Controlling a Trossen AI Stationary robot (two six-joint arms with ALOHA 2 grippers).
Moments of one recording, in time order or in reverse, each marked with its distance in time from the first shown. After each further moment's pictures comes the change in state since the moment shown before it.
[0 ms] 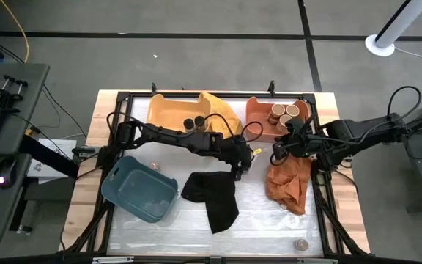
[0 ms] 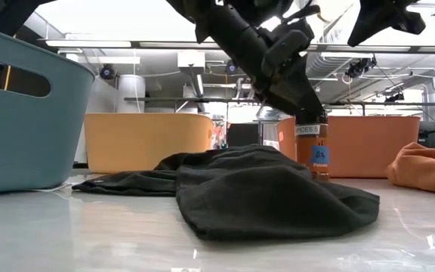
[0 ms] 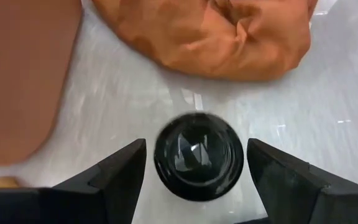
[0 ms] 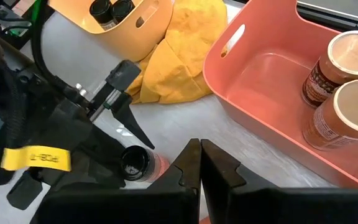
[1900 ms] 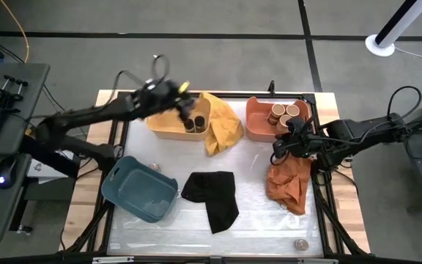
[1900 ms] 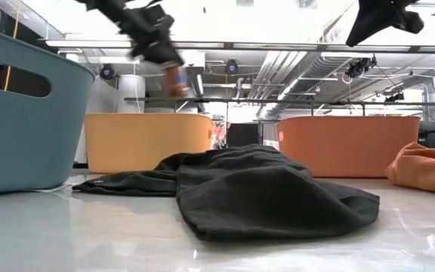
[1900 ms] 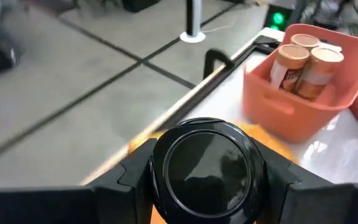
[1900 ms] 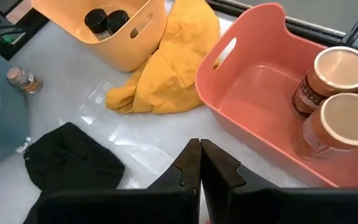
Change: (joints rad) left arm 0.427 -0.950 -0.730 0.117 -0.294 -0.146; right arm 0.000 0.000 0.000 -0.007 0.054 -0.016
